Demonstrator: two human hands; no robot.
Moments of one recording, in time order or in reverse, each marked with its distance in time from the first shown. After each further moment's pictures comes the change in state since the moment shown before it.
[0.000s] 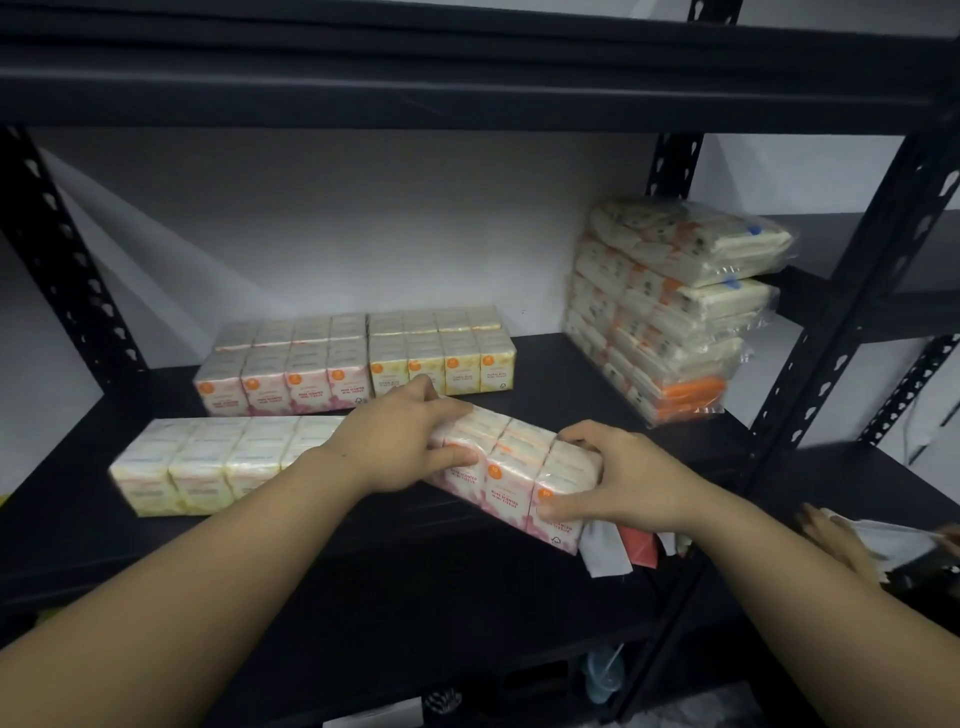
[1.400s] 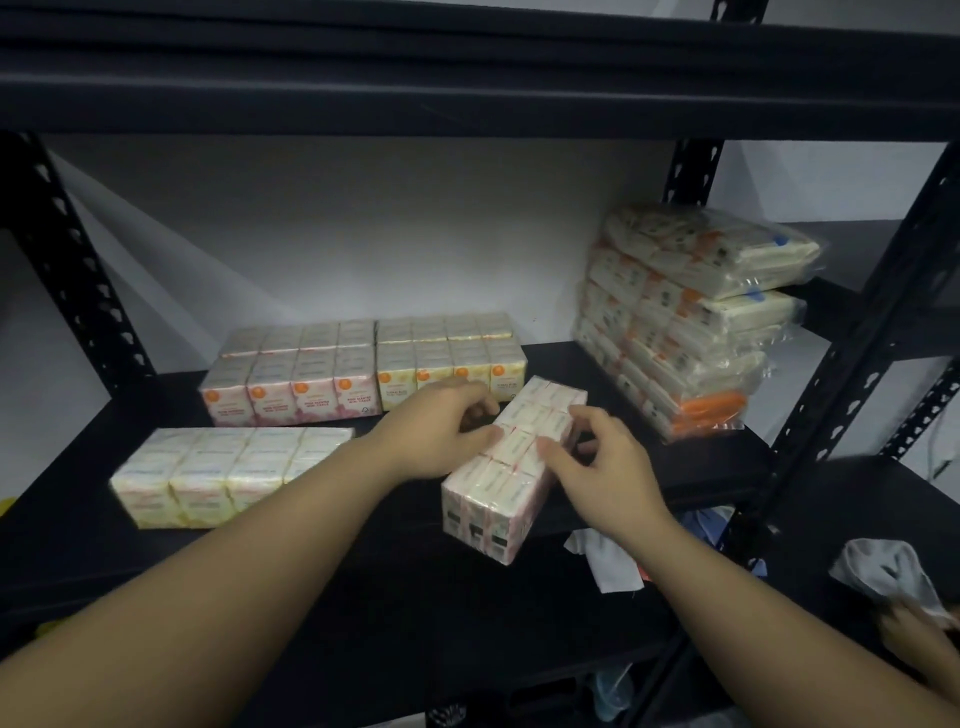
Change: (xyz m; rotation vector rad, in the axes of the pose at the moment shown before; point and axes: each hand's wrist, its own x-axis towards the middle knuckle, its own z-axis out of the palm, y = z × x) left_hand 0.032 0.012 -0.001 -0.346 0.078 0.050; right_hand 0.041 0.000 0.045 0.208 0.501 0.064
